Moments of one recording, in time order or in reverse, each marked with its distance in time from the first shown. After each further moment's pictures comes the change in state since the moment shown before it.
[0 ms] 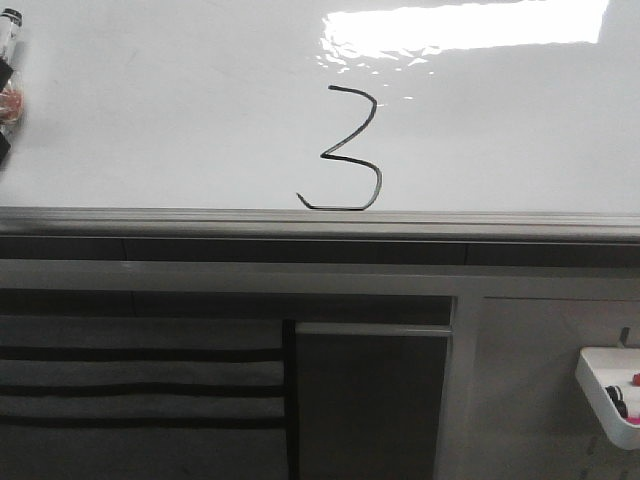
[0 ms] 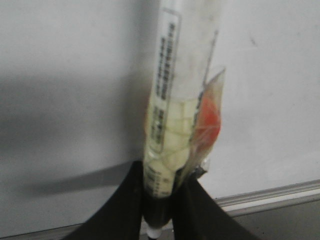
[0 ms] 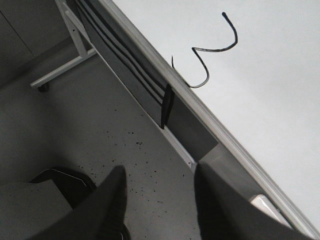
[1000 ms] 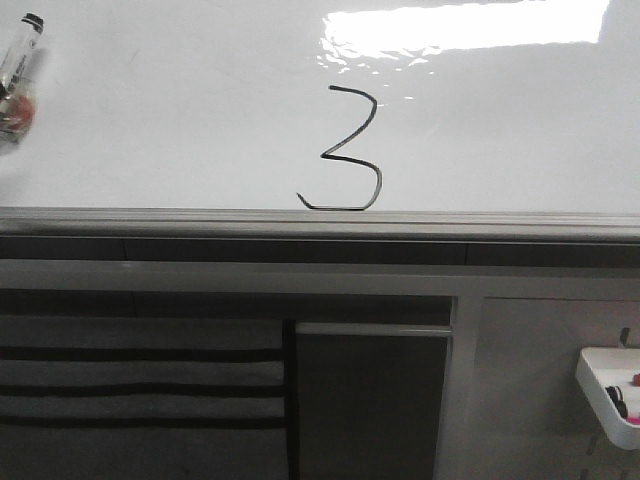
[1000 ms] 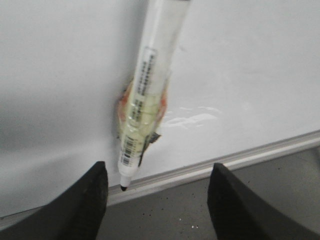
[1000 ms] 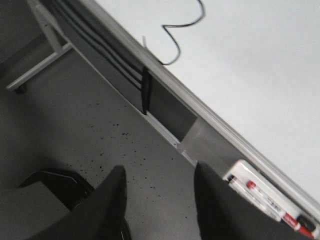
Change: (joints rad) left arm 0.000 -0.129 -0.077 0.076 0.208 -0.002; right arm 0.000 -0.070 0.000 -0.142 0.063 0.185
